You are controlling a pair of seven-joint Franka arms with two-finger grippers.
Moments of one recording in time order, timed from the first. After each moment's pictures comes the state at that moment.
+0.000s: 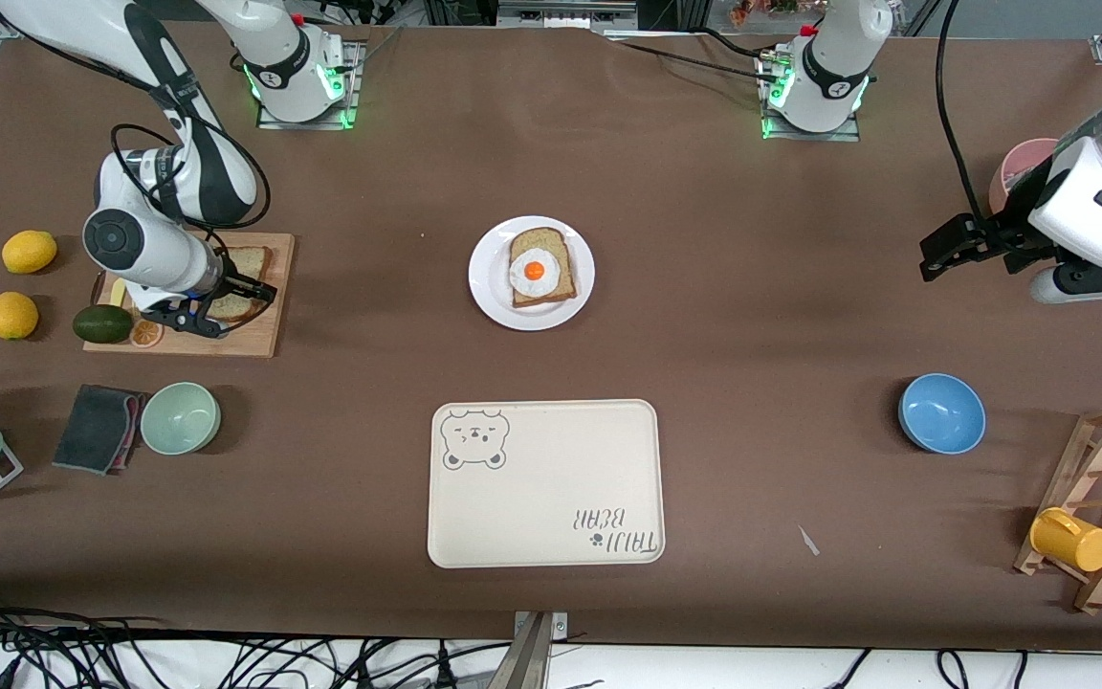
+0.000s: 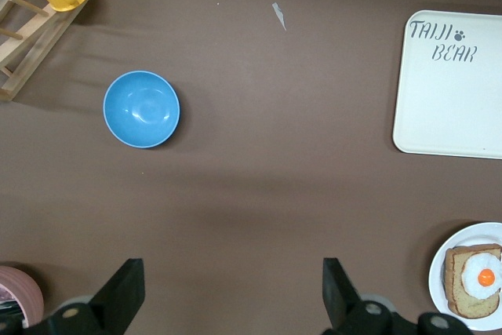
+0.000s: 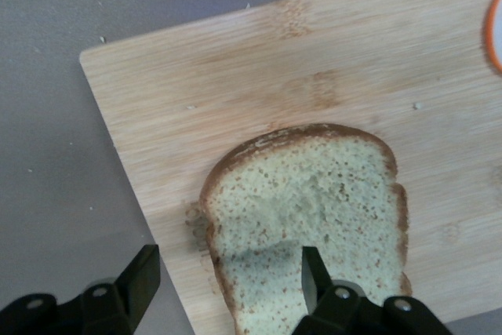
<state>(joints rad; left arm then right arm) 0.02 0.13 -0.16 -1.44 0.01 1.55 -0.25 -0.06 0.27 0.06 -2.34 -0.13 2.37 0.36</state>
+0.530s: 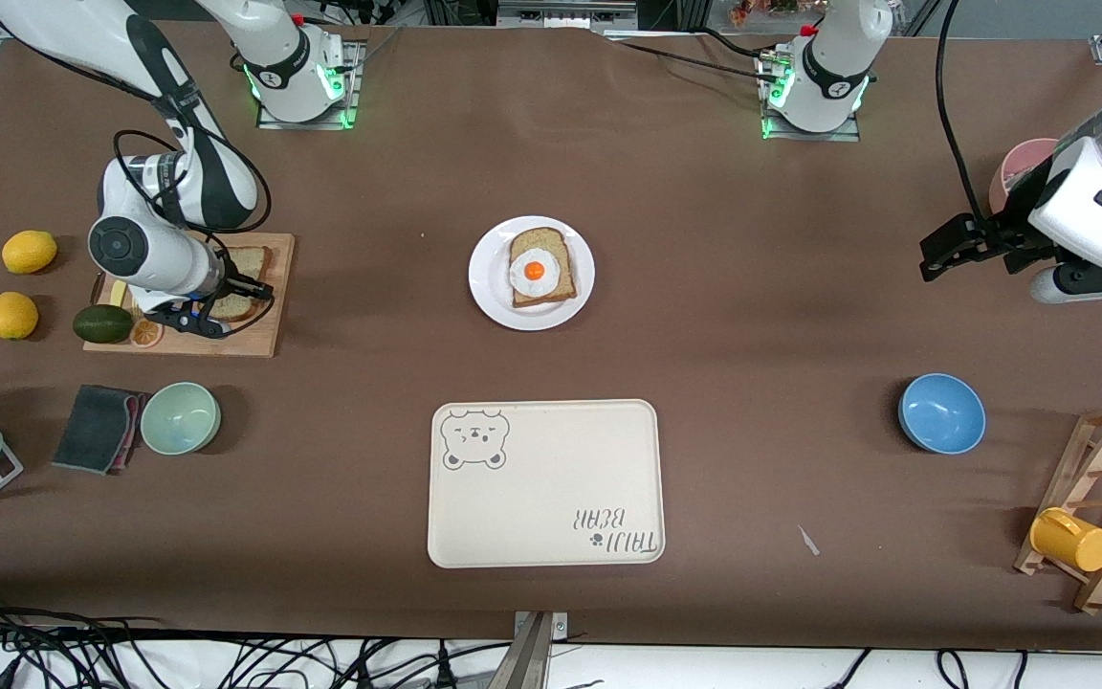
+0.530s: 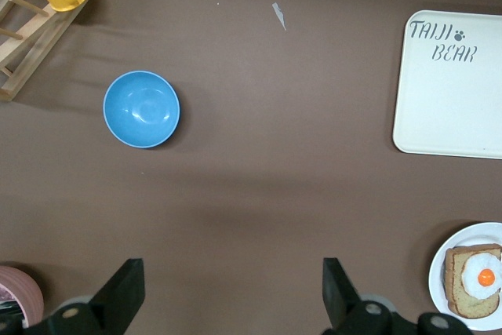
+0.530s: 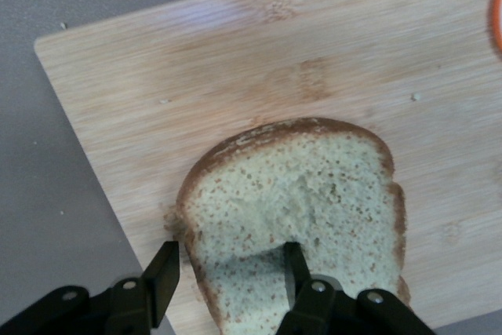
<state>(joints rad) 0.02 0.13 -0.16 -1.44 0.01 1.55 -0.25 -0.06 0.29 0.05 -2.34 -0.13 2.37 0.36</state>
